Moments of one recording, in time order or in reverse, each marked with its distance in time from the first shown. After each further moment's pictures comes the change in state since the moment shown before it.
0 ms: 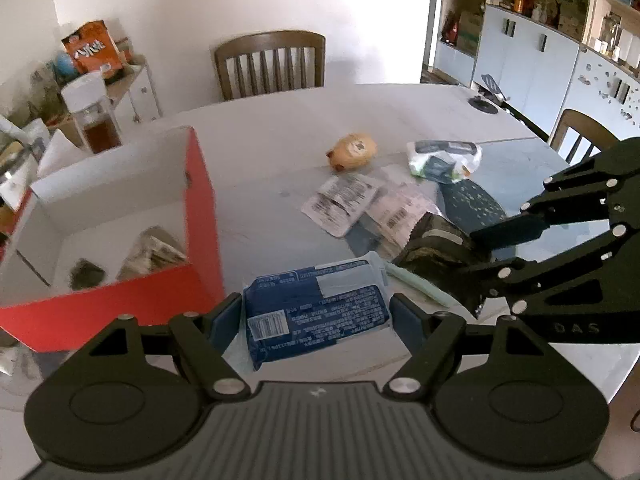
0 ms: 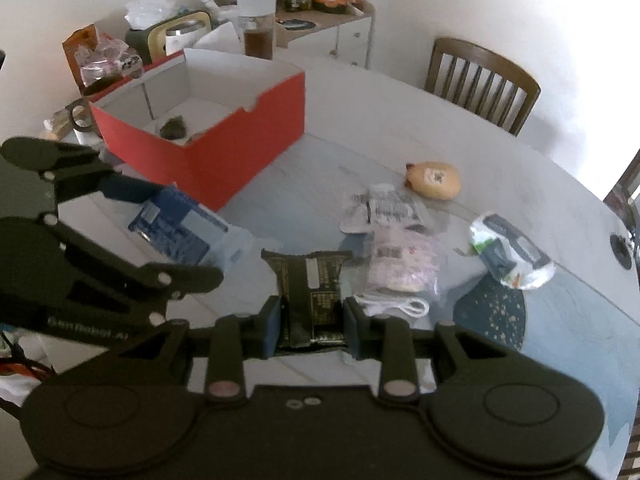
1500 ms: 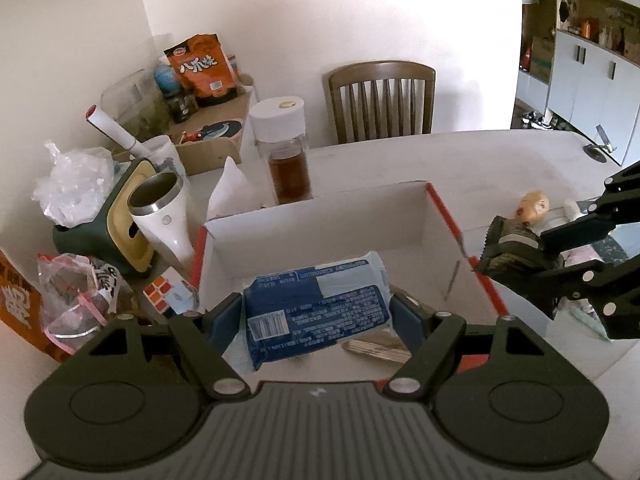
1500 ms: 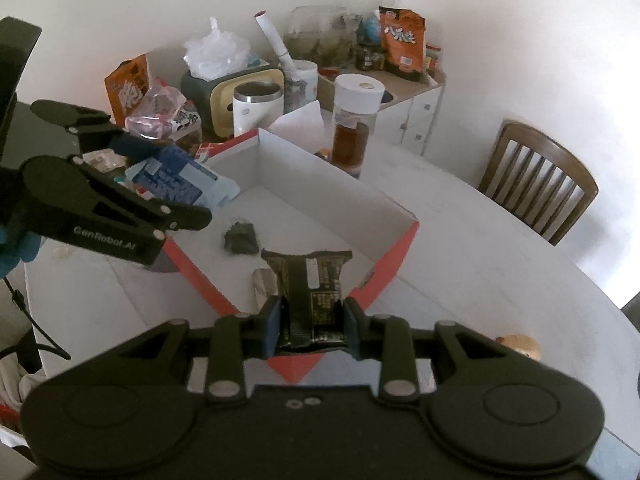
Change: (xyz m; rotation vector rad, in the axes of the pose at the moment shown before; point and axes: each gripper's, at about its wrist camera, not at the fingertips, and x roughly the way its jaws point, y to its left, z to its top) left arm -0.024 0.210 0.041 -0.037 -0.063 0.194; right arm 0.043 0.098 0.150 -0.137 -0.089 0.061
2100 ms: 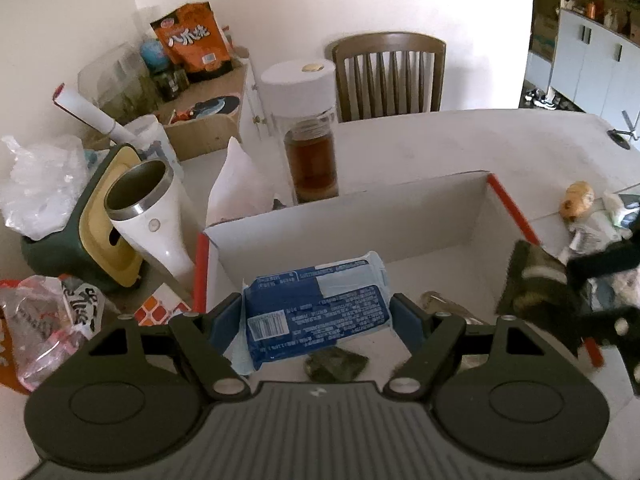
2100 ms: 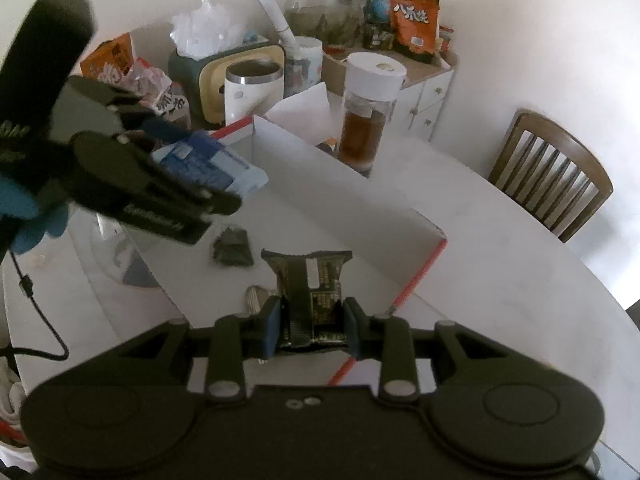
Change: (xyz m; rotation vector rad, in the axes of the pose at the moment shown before) left arm 0.091 0.039 0.024 0.017 0.087 -0.024; right arm 0.063 0.008 0.032 -0.013 0.072 -0.006
